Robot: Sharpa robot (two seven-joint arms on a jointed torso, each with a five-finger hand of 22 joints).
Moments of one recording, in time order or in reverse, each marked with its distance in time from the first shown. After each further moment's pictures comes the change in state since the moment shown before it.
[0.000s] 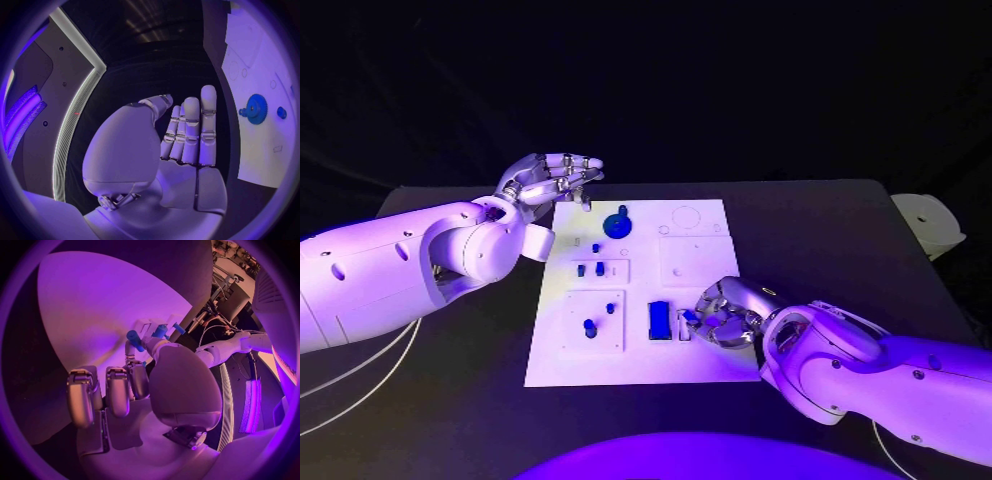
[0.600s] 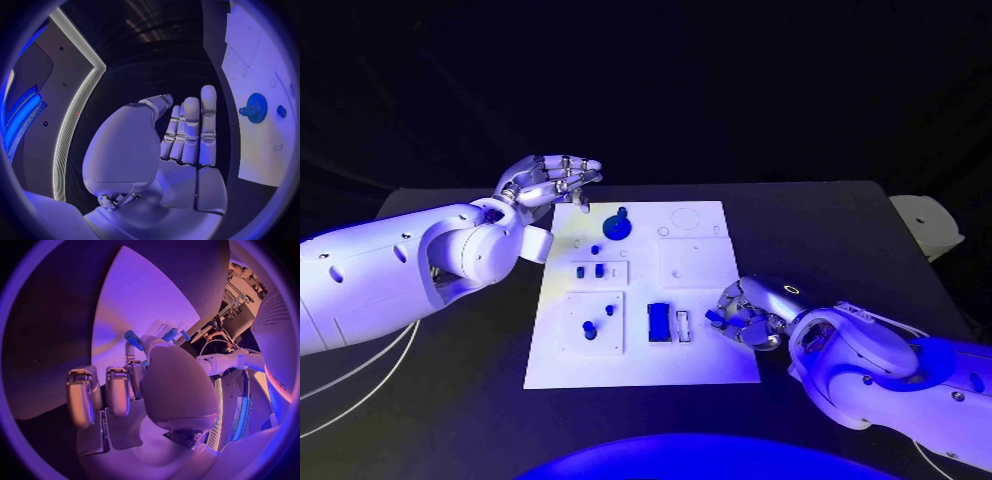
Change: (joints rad) left arm 0.000 -0.002 0.000 -0.001 0.000 -0.001 0.000; left_hand 0.000 0.000 0.000 0.000 0.000 0.000 0.000 0.000 0.000 0.000 0.000 0.000 0.000 0.000 0.000 0.000 0.000 0.000 0.000 0.000 0.000 0.000; right arm 0.003 -0.096 0.000 0.038 -0.184 0.039 -0.002; right_hand 0.127 0.014 -0.132 0.077 0.020 0.001 -0.001 -0.014 0.000 0.000 0.000 -0.021 -0.002 0.000 0.000 0.000 0.000 0.000 0.000 0.000 0.000 0.000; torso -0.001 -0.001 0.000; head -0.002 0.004
